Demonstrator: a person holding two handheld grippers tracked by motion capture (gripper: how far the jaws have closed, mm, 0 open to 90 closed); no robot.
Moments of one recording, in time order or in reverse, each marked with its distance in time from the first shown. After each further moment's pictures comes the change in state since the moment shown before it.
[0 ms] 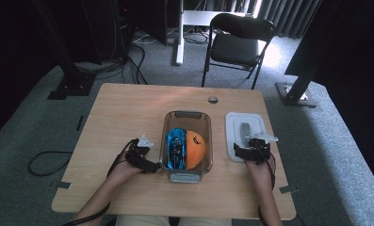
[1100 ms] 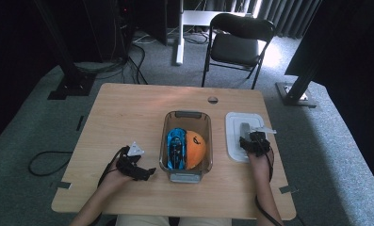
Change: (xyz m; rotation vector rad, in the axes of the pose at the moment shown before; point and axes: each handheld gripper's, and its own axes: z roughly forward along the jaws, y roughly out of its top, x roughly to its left) left arm -0.003 -0.031 -0.019 -0.032 0.052 -0.003; right arm -0.024 0.006 0.042 0.052 -0.078 0.063
